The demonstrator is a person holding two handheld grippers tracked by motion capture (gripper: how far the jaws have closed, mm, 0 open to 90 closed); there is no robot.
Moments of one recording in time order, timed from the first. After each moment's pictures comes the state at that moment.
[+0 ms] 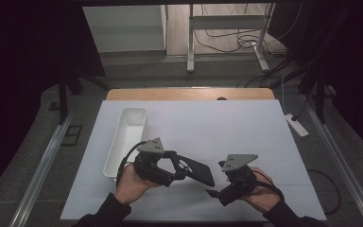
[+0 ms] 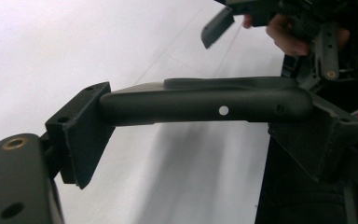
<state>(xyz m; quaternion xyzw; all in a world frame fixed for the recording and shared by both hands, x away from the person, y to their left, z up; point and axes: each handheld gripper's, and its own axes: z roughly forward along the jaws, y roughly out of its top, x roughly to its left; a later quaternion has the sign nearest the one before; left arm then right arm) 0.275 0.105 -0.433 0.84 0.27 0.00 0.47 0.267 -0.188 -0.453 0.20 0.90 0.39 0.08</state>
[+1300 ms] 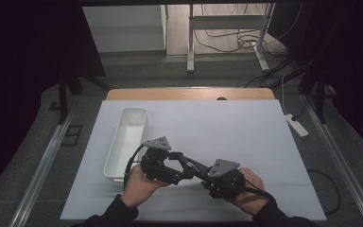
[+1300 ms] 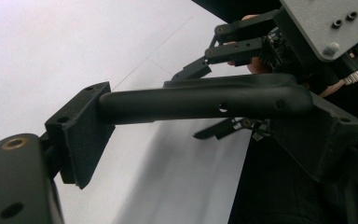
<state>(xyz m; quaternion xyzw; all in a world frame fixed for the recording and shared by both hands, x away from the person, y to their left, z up) 0.275 0.087 -0.429 0.82 0.30 -0.05 0.48 0.256 -0.158 -0.464 0.20 0.91 0.31 0.18</state>
